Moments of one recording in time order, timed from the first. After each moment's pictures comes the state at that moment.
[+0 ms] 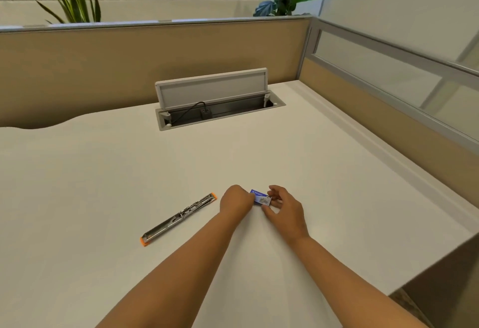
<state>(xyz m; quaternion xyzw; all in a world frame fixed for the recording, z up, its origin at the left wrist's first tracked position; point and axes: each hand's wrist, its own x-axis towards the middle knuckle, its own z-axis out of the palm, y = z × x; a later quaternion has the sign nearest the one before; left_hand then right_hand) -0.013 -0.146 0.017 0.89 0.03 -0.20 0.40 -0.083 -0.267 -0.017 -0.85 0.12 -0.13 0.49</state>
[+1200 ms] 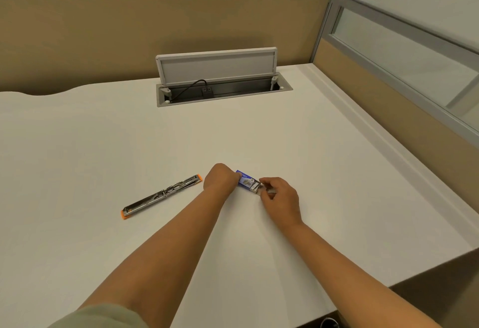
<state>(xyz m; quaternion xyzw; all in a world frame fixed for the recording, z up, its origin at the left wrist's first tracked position) 0.004 -0.159 0.021 0.90 0.12 -0.21 0.35 -0.079 -0.296 -0.009 -0.89 0.07 -0.13 0.43</state>
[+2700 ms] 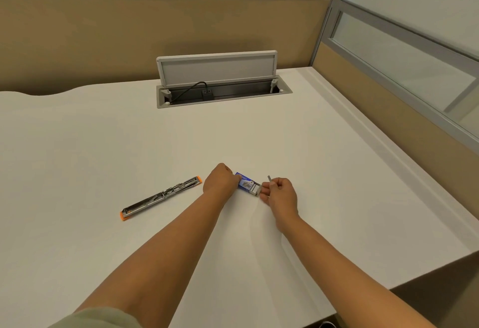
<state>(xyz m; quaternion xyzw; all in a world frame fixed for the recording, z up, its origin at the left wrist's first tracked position) -0.004 -0.159 0.020 0.90 0.11 -0.17 0.40 -0.066 -0.281 0.010 -0.64 0.30 -0.06 0.70</state>
